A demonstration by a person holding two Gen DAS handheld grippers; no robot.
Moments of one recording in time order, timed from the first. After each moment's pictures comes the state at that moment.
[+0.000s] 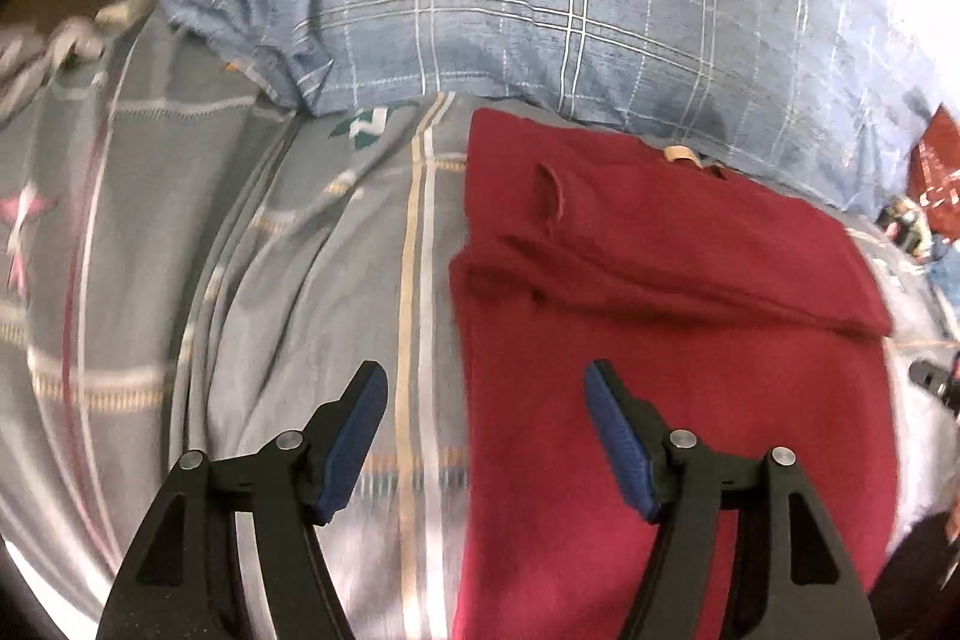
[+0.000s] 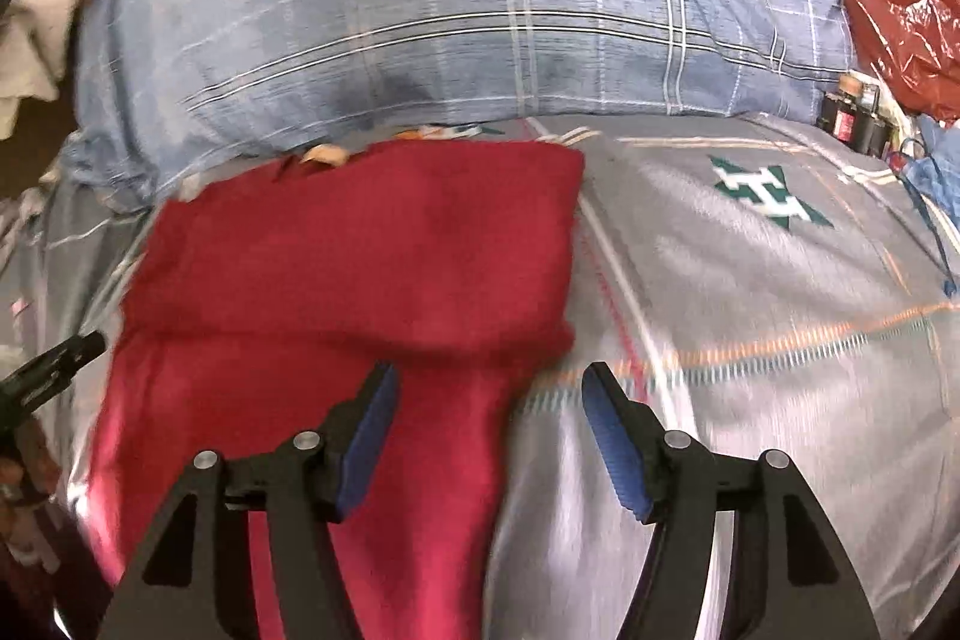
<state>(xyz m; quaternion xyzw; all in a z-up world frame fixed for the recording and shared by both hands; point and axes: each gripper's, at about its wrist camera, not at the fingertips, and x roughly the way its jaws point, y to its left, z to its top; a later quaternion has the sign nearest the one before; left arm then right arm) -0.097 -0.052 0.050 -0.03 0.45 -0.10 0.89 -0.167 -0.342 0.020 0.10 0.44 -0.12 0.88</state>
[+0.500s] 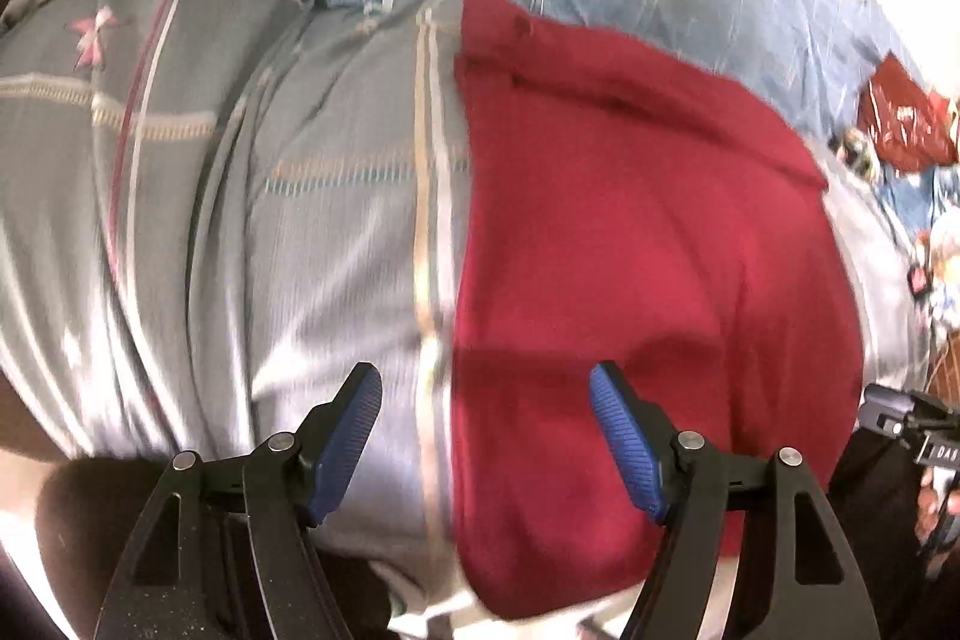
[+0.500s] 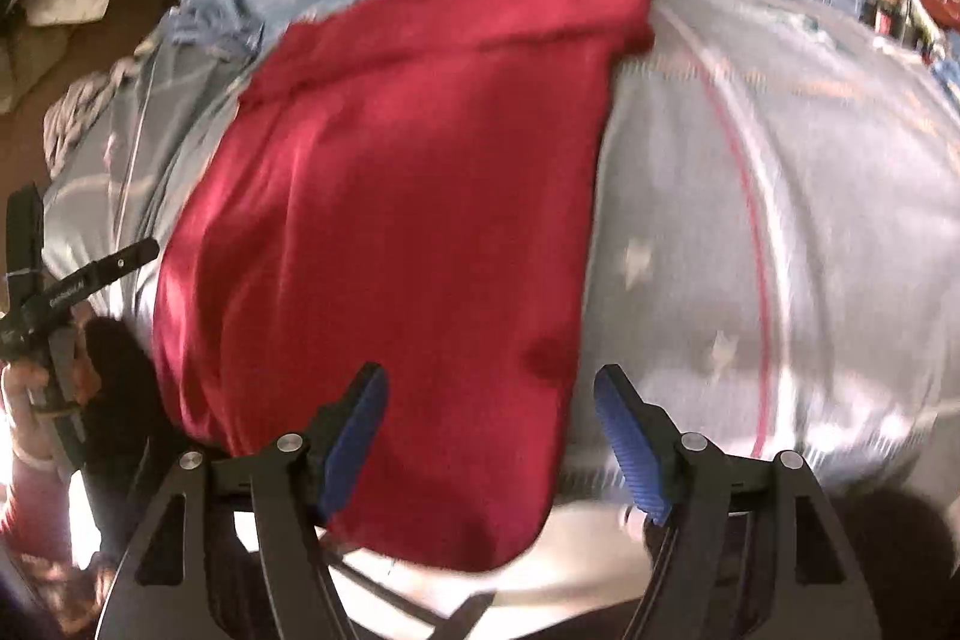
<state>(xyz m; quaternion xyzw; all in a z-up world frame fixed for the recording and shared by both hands) -0.215 -0.002 0.041 -0.03 0.51 -0.14 0.85 -0.286 -0.283 -0.023 0.12 0.54 -0.02 0.83</state>
